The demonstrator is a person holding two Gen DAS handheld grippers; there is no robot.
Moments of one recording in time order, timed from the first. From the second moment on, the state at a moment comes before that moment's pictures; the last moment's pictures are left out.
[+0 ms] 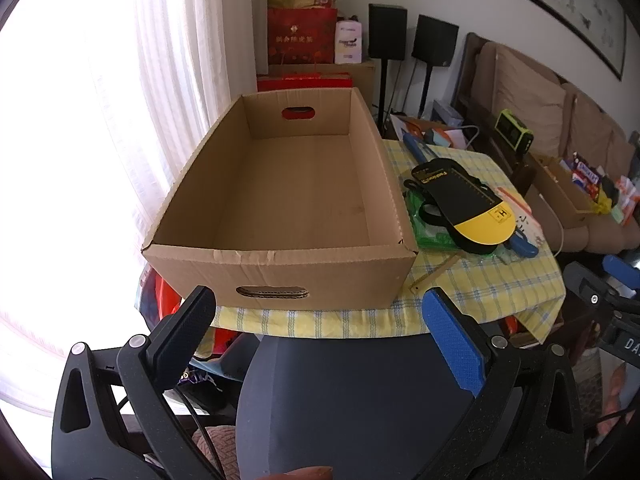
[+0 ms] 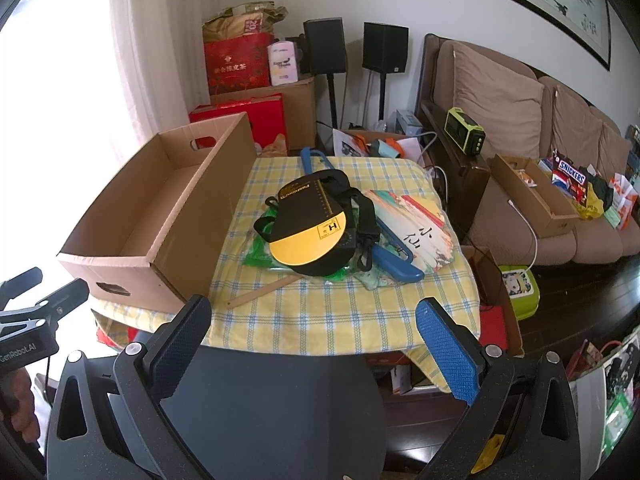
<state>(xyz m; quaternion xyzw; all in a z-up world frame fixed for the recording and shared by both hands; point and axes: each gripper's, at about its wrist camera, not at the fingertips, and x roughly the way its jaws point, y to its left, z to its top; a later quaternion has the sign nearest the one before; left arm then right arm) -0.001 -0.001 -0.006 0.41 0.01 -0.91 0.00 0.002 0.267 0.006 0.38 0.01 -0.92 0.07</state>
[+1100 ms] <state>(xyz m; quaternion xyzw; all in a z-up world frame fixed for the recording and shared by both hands) -0.047 0.043 -0.002 0.37 -0.04 -0.93 -0.01 -0.043 0.289 -0.008 0.38 0.01 -0.92 0.07</state>
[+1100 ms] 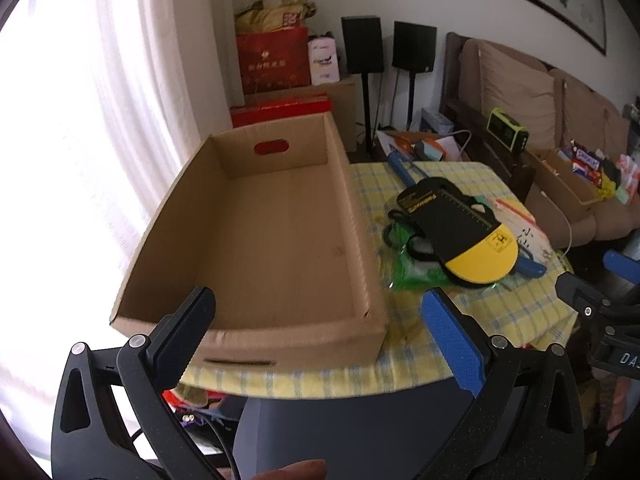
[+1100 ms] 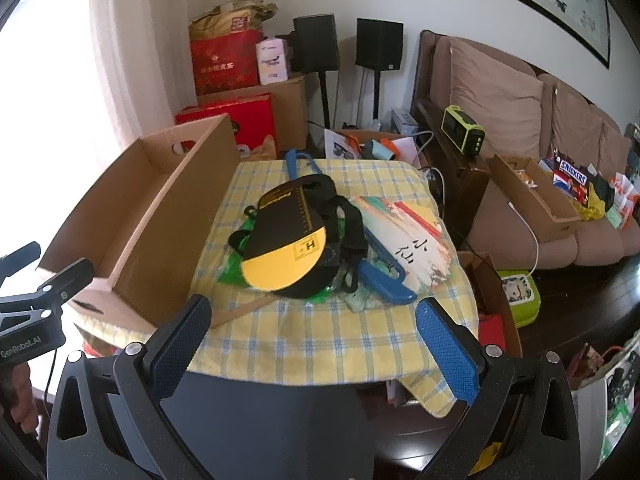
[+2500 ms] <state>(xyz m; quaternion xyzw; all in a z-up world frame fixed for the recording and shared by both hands) -0.191 0.161 -0.045 0.50 0.05 -0.85 -0.18 -0.104 0.344 -0.043 0.41 -0.13 -0.89 0.15</state>
